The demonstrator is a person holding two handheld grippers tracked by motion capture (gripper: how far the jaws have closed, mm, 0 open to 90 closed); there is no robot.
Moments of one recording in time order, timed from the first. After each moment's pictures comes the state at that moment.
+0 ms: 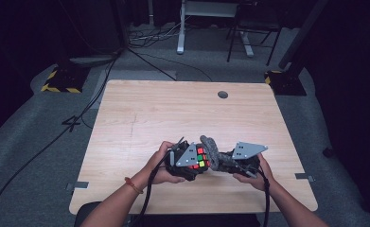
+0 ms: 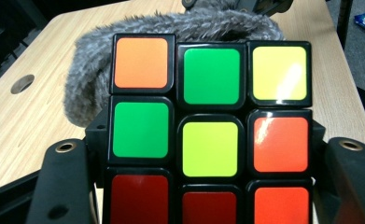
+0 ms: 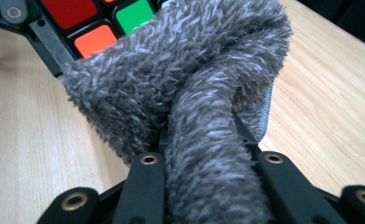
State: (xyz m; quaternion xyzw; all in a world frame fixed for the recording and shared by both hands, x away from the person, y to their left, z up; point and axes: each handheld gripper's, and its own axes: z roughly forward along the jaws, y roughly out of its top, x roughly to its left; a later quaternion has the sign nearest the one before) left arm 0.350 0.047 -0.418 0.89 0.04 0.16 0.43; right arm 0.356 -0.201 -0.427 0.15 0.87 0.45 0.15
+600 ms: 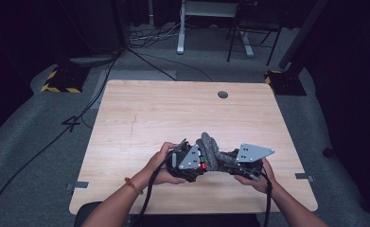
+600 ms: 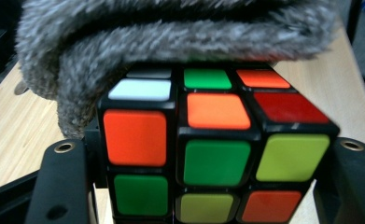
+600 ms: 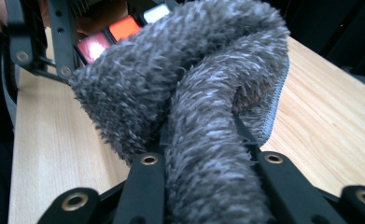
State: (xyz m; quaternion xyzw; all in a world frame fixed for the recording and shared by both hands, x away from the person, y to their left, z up) left arm 0.346 0.041 -0.418 0.89 0.03 0.18 0.41; right arm 0.342 -0.203 -0.412 0.13 0.85 0.48 0.17
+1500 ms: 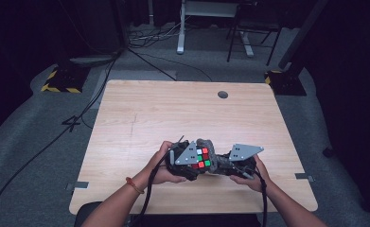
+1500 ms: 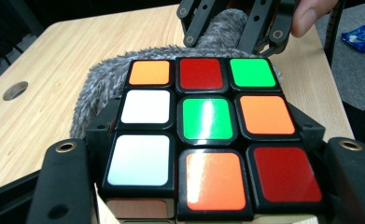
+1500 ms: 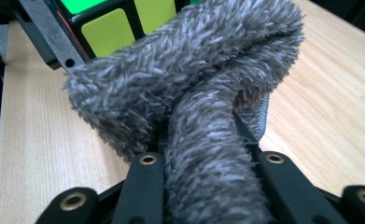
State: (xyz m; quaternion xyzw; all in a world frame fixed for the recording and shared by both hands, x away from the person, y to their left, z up) left arm 0.350 0.045 -0.415 0.88 0.05 0.15 0.45; right arm 0.357 -0.195 -0.438 0.14 0.87 0.45 0.13
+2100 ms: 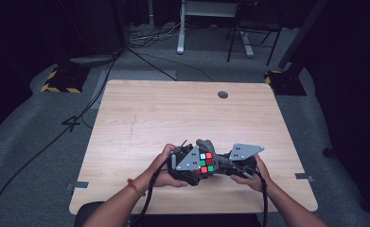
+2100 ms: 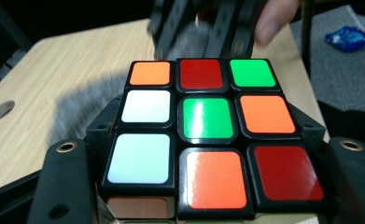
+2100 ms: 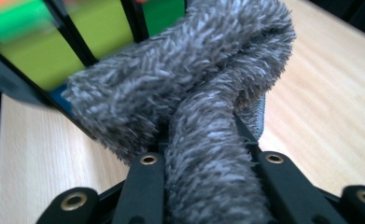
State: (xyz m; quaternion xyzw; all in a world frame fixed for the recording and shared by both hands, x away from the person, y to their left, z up) left arm 0.338 0.041 -0.410 0.87 0.01 0.14 0.47; right arm 0.357 -0.195 -0.436 0.15 0.87 0.45 0.14
